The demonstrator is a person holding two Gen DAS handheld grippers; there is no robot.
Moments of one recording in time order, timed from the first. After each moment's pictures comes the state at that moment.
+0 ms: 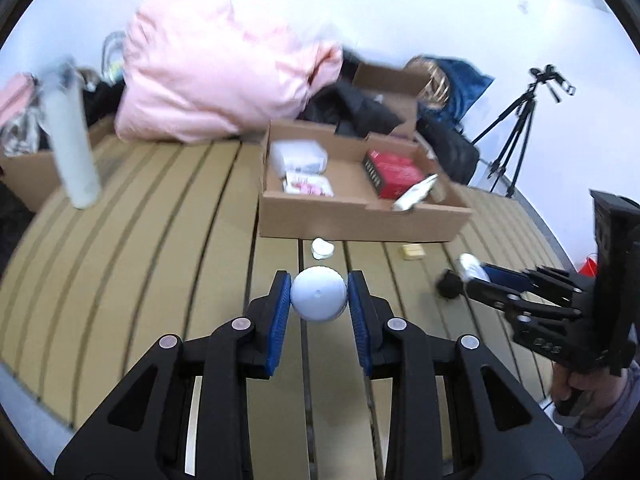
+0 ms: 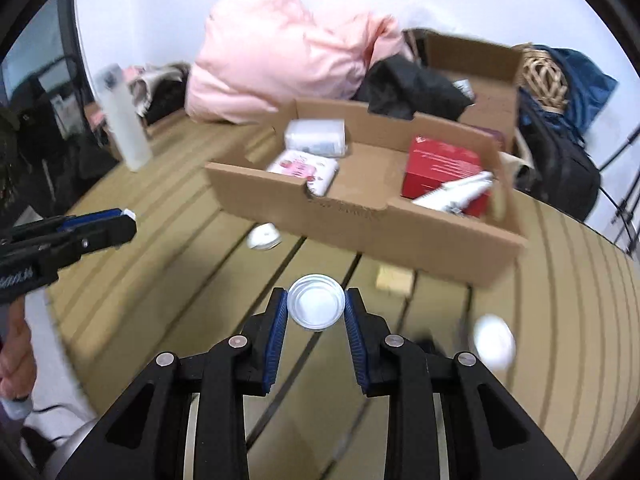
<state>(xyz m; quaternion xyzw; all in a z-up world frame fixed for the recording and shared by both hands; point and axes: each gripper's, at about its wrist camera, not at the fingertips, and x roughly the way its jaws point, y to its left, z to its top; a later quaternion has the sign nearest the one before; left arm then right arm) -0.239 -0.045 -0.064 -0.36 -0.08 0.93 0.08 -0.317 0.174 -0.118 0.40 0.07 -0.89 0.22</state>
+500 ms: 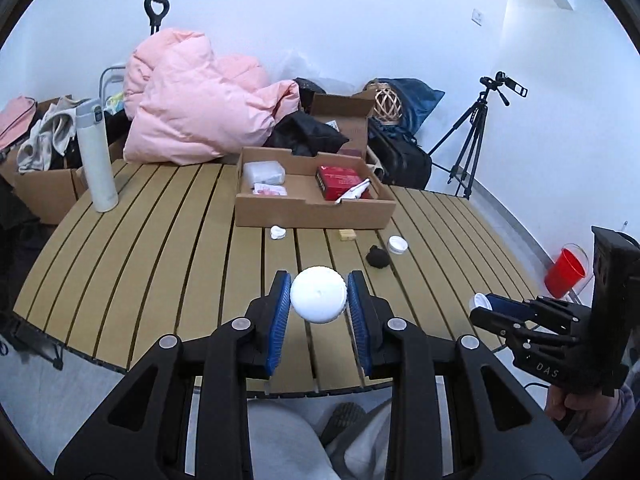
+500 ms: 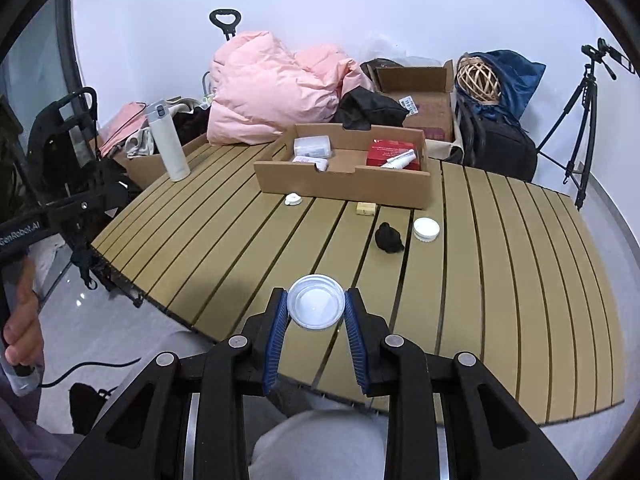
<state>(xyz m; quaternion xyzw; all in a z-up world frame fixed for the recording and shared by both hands) -0.127 -0.019 -0.006 -0.32 -0.07 0.94 0.12 -0.131 0.225 -0.052 0.37 0.03 -0.91 0.18</state>
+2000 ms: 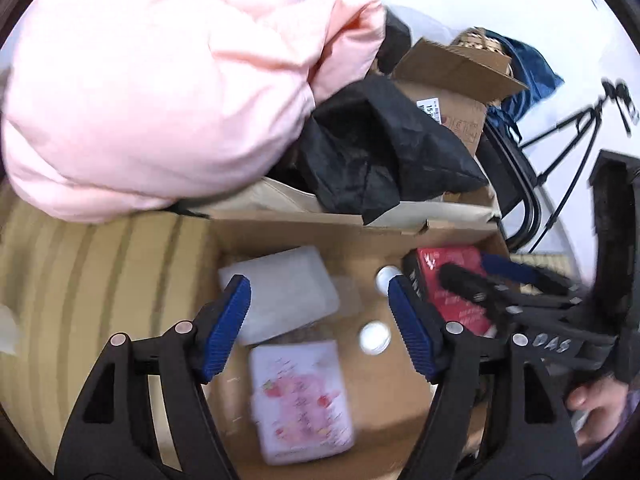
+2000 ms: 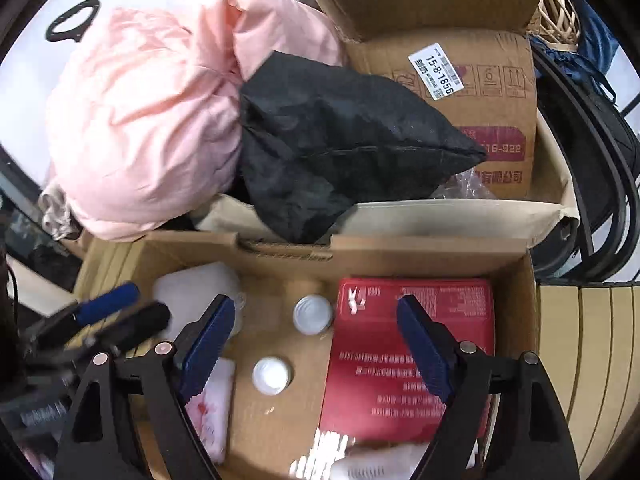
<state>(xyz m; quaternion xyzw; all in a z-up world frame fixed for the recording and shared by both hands) -0.562 -0.014 -0.081 -0.46 -0.07 0.88 0.07 -0.622 0.182 -0.126 0.51 -0.05 -0.84 0.16</state>
